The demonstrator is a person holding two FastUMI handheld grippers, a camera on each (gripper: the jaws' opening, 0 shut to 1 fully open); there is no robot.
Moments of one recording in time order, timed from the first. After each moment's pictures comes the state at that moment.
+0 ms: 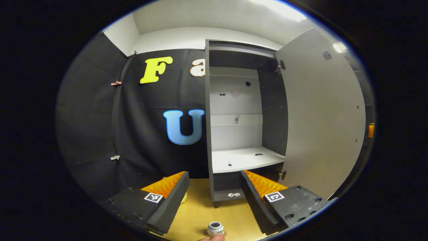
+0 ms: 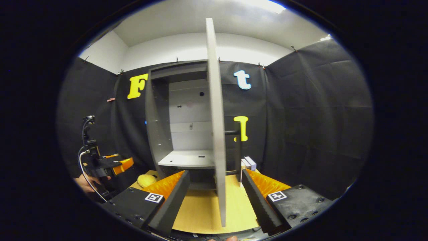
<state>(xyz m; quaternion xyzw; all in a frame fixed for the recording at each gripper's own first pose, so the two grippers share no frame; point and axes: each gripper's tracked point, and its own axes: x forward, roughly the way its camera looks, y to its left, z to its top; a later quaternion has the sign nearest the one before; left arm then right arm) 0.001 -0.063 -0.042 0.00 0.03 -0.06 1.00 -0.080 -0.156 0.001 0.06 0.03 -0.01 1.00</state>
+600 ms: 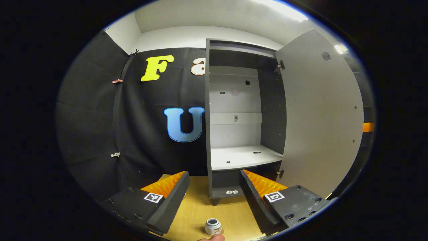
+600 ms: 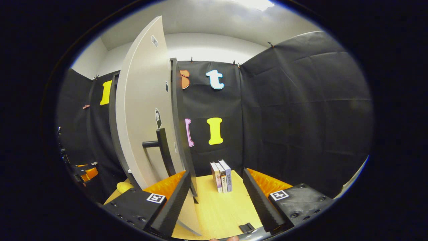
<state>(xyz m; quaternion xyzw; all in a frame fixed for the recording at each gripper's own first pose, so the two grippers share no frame) -0.010 -0.057 -0.051 0.00 0.04 -0.05 1.00 -0.016 -0.232 -0.004 0.07 0.03 -0.07 0.99</state>
